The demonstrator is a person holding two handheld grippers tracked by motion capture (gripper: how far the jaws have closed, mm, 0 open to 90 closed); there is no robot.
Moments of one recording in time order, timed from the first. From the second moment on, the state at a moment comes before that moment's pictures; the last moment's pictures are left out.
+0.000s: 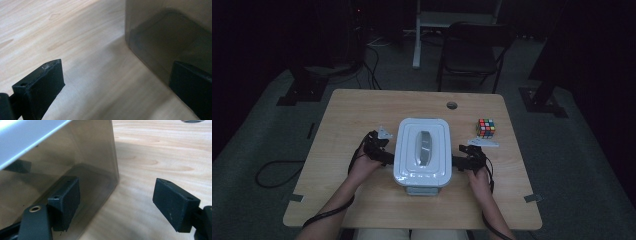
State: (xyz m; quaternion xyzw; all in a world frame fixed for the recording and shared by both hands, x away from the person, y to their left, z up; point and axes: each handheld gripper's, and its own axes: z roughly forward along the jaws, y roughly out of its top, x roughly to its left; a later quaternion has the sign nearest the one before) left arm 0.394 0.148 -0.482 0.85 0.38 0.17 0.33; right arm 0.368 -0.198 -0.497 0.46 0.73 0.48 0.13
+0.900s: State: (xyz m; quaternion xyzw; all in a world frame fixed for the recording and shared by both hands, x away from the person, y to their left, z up) left arm 0.347 0.184 -0.500 0.84 0.39 0.12 0.36; right arm 0.322 -0.248 -0.491 0.48 0.68 0.52 0.21
